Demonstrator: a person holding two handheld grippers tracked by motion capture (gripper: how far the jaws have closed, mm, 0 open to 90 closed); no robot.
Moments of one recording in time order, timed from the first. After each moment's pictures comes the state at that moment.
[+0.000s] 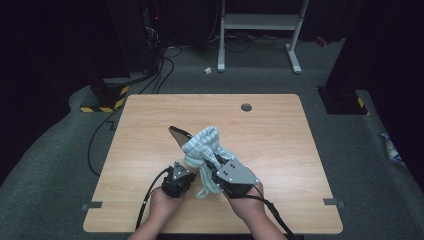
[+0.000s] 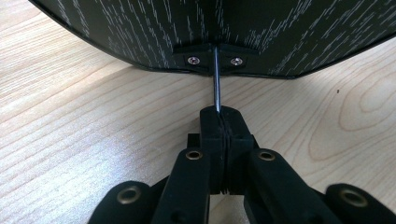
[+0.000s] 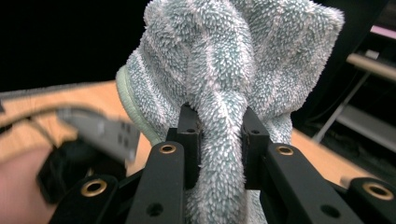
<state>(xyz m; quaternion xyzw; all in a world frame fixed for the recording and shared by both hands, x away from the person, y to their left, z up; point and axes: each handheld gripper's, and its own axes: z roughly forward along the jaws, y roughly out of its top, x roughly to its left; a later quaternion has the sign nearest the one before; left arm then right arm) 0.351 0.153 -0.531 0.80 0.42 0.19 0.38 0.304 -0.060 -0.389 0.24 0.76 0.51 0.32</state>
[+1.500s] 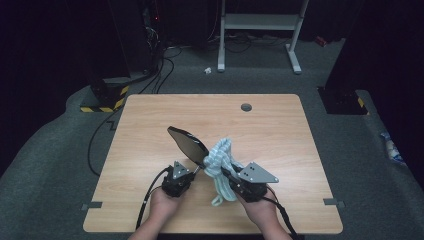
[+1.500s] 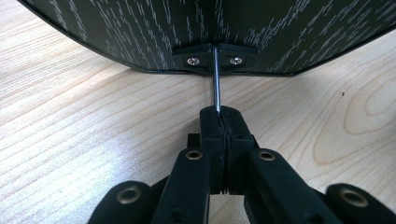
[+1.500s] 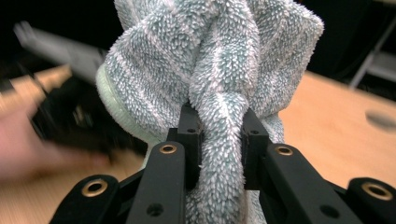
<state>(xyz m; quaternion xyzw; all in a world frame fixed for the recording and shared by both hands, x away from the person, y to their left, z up) 0.353 0.153 -0.531 0.80 0.43 0.19 0.38 0.316 -0.106 -0.435 0.30 0.77 0.51 0.24</state>
